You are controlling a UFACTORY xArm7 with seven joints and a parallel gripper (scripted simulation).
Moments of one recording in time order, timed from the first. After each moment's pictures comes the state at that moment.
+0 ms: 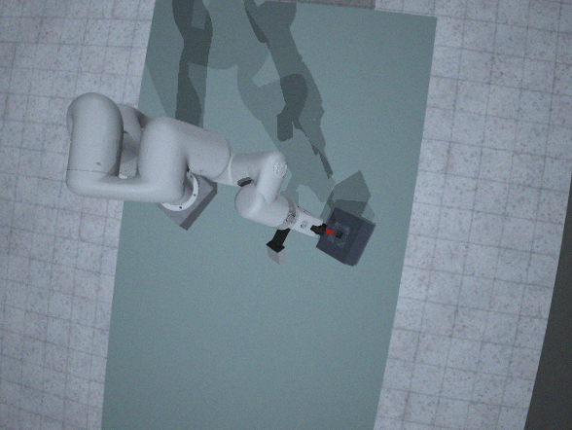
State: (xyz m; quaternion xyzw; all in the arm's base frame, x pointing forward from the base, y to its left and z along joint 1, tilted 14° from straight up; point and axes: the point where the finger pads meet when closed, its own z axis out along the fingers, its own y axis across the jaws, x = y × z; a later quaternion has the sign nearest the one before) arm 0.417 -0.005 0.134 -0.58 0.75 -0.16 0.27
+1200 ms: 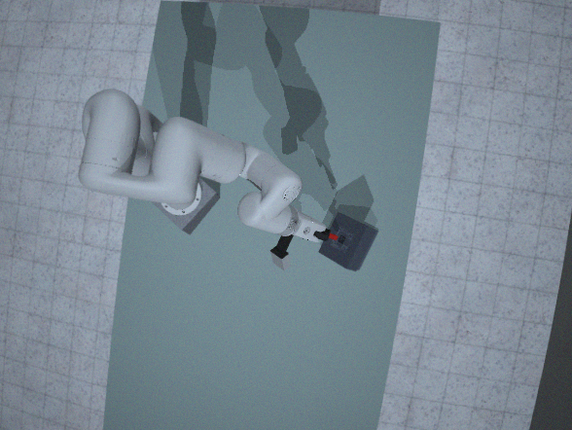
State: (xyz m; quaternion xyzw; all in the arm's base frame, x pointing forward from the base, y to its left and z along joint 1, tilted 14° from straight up) arm 0.421 -0.003 0.120 -0.59 0.74 -0.15 0.28
